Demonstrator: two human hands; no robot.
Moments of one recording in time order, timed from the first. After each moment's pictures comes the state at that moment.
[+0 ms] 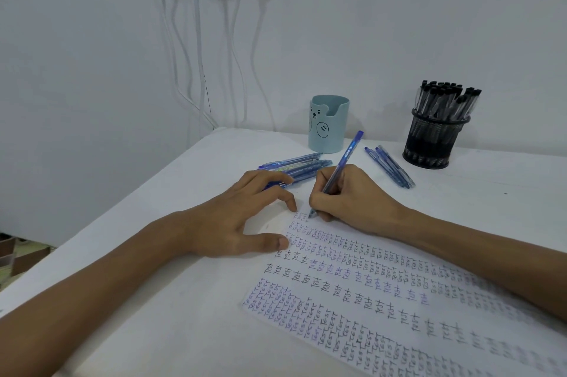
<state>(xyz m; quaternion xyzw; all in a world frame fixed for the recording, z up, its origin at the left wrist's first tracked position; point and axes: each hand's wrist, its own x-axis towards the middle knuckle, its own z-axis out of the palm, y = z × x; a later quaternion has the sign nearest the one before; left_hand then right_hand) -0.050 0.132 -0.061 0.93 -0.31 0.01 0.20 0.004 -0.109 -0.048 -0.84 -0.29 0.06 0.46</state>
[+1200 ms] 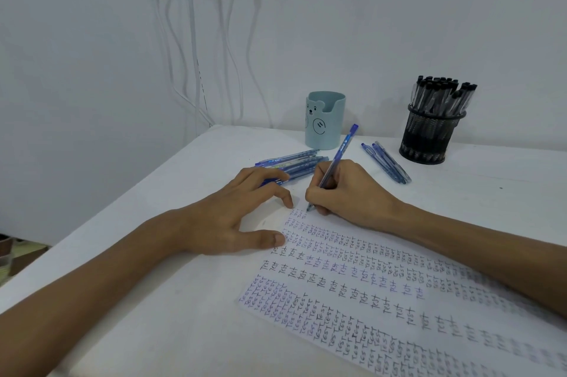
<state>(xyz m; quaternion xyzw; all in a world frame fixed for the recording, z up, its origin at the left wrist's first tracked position) -0.050 0.132 -0.061 0.93 -0.30 0.01 0.20 0.005 -0.107 -0.047 -0.85 -0.27 0.04 0.45</state>
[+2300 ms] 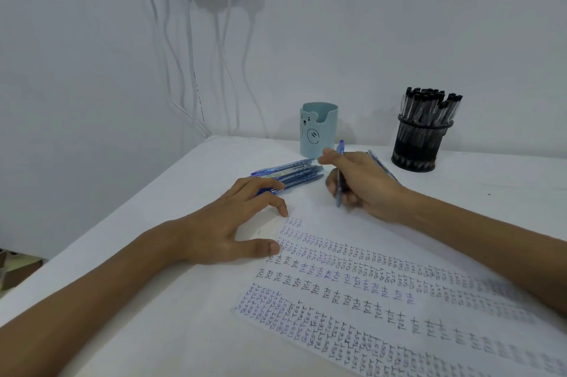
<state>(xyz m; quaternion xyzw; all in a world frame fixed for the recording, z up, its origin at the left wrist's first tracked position) -0.050 0.133 -0.063 0.93 -0.31 0.03 0.20 0.043 -0.124 -0.042 -0.76 -0.11 0.10 0.63</state>
